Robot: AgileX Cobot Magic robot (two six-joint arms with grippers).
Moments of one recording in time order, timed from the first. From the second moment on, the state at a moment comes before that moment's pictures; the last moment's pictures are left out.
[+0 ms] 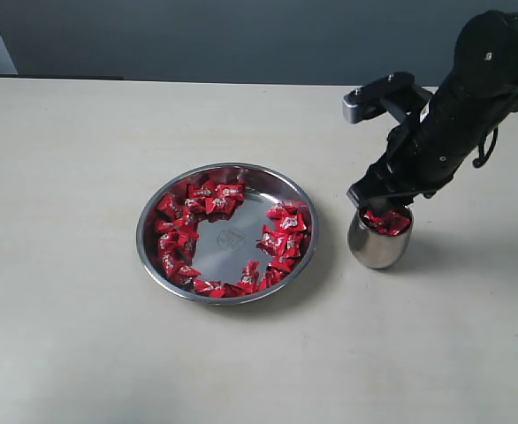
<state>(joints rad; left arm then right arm) 0.04 0.00 0.00 0.04 0.24 -0.06 0.35 1.72 -1.11 0.12 0.78 -0.31</state>
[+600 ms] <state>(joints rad) 0.04 0.00 0.00 0.04 0.24 -0.06 0.51 1.84 -1.17 1.02 0.42 -1.01</state>
